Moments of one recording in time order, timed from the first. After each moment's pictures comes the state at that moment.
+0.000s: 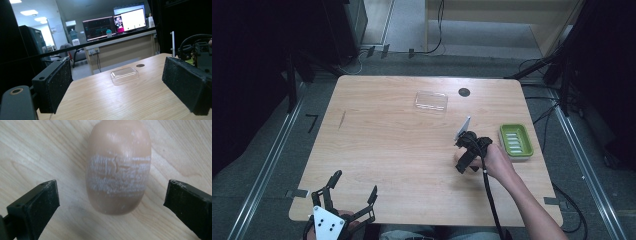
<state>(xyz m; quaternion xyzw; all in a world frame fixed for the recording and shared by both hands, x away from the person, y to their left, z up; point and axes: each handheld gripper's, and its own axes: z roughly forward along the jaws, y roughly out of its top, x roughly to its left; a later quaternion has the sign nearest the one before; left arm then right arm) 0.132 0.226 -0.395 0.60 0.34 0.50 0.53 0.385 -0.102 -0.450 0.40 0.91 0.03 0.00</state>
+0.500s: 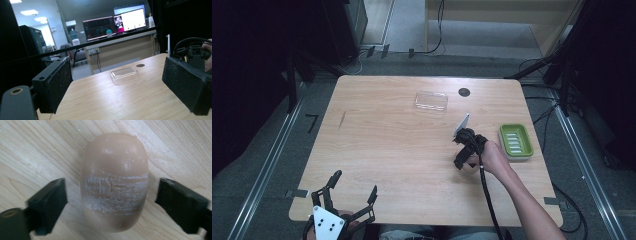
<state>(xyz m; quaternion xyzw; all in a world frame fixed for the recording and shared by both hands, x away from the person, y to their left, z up) 0.132 0.226 -0.395 0.60 0.34 0.50 0.53 0.399 -0.098 -0.457 0.42 0.91 0.03 -0.01</state>
